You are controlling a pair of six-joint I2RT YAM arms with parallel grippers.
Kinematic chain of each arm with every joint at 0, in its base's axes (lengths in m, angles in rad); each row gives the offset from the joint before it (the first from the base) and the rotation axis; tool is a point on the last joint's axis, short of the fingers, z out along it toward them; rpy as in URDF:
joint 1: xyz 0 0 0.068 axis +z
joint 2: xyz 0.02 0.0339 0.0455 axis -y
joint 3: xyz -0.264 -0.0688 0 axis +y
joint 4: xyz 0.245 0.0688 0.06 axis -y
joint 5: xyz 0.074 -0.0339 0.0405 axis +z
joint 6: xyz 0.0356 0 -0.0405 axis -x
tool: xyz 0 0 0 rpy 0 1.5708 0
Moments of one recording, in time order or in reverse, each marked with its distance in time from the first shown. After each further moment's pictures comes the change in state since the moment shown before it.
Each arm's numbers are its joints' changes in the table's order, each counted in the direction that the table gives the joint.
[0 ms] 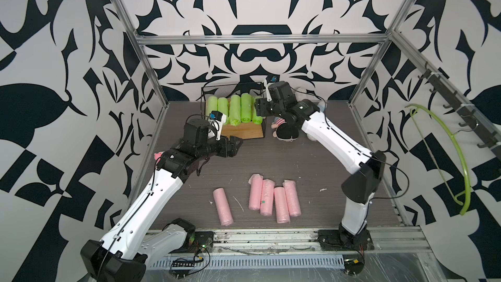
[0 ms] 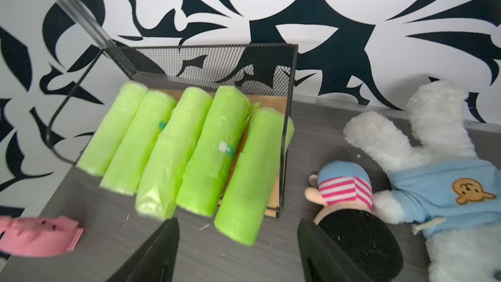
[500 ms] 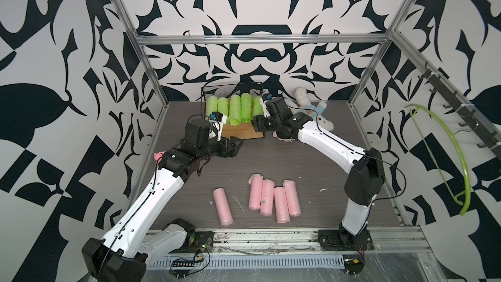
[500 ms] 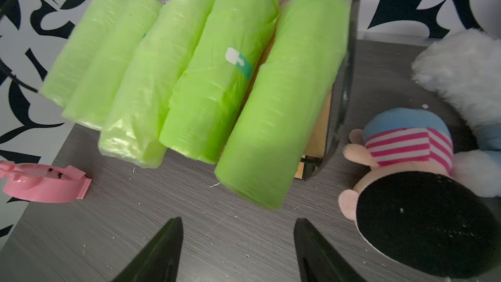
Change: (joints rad) left arm 0.000 -0.008 0.007 0.002 0.000 0.013; right arm -0.002 -0.031 0.229 0.136 0.131 -0.054
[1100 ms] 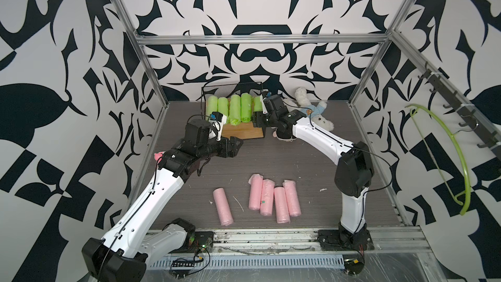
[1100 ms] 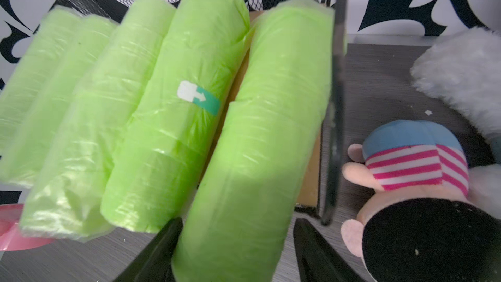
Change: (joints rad) left arm 0.000 0.000 0.000 0.000 0.001 0.000; right arm -0.038 -0.108 -0.085 0.040 -0.013 -0.032
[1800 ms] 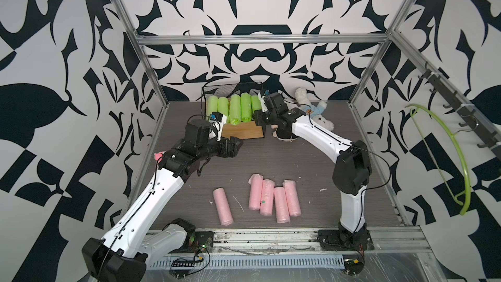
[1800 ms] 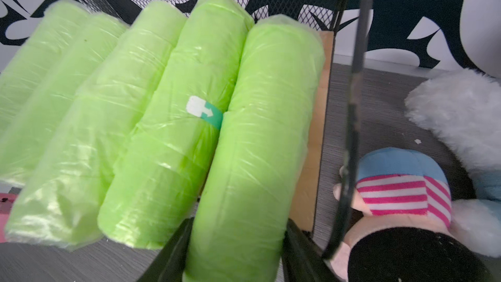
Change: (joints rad) left arm 0.000 0.000 0.003 0.000 0.000 0.000; right arm -0.013 -0.027 -0.043 -0.006 0.012 0.116
